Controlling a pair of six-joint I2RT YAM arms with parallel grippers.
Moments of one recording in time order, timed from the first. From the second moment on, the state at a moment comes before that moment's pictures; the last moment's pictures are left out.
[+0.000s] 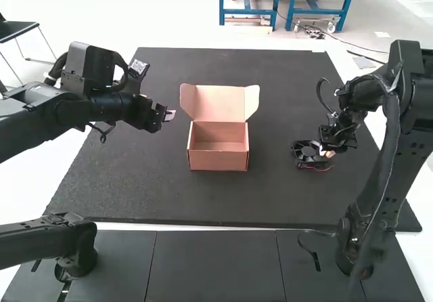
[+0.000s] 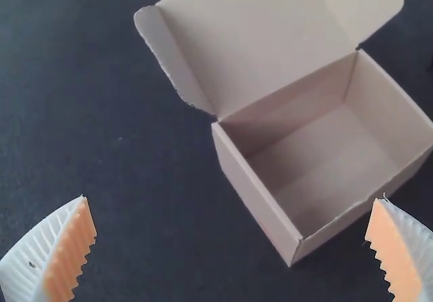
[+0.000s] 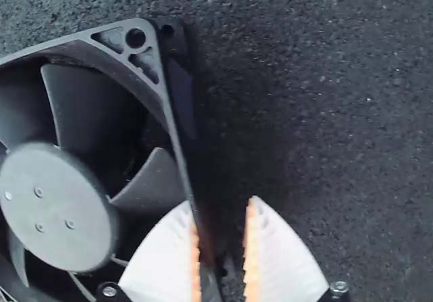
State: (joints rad) left arm -0.42 0.87 0.80 -0.49 0.05 0.12; right arm -0.15 1.85 1.06 -0.67 -0.11 -0.12
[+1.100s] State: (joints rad) left arm -0.42 0.85 0.77 -0.48 0.04 0.12; right arm -0.04 1.32 1.08 -0.95 -0.29 0.23
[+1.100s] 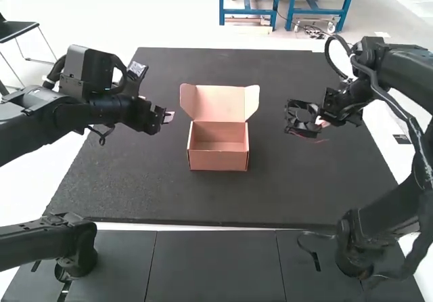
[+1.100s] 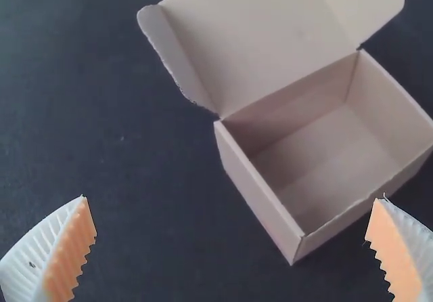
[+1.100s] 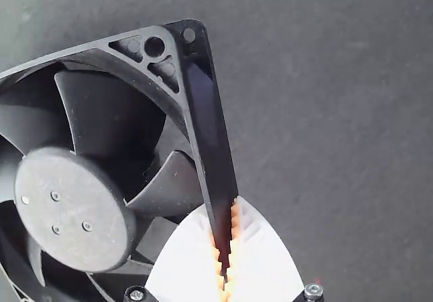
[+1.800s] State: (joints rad) left arm -0.42 0.85 0.76 -0.45 0.03 0.06; right arm 0.58 1.14 0.88 -0.82 -0.44 0.68
